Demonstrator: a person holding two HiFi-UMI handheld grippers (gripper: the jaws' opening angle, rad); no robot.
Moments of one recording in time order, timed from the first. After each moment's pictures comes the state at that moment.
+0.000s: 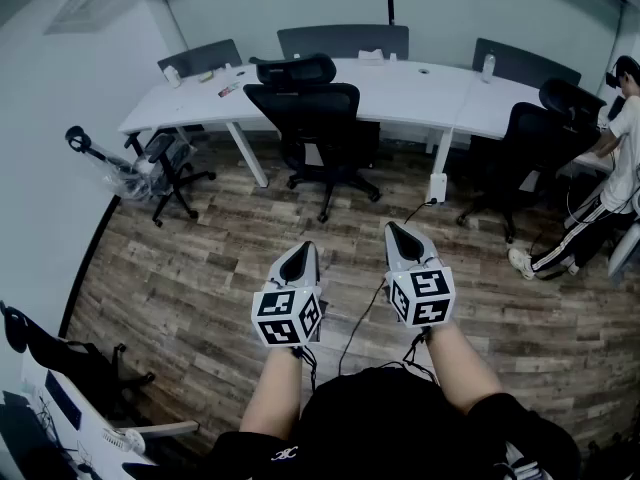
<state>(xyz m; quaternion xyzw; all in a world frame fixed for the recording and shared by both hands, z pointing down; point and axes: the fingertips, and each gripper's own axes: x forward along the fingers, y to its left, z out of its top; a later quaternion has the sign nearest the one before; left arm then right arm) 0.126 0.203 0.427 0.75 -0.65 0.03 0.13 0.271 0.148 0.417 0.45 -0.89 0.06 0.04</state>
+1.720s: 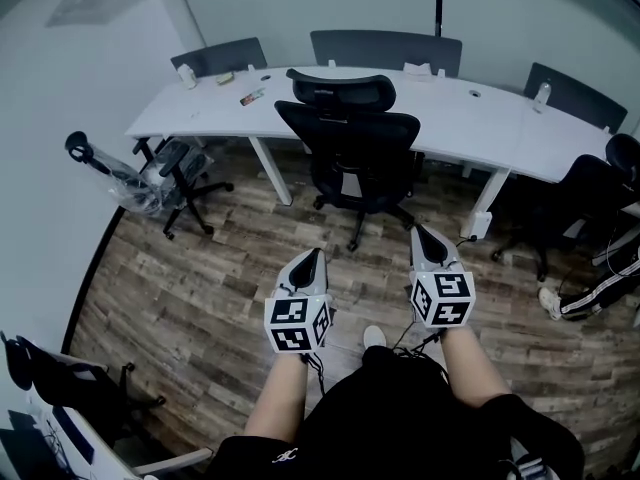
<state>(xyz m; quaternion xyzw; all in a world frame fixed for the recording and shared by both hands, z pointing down) -0.056 -0.008 0.455 0.74 -0.66 0.06 0.12 0.121 -0.088 0.448 0.47 -0.88 0.07 0.04</state>
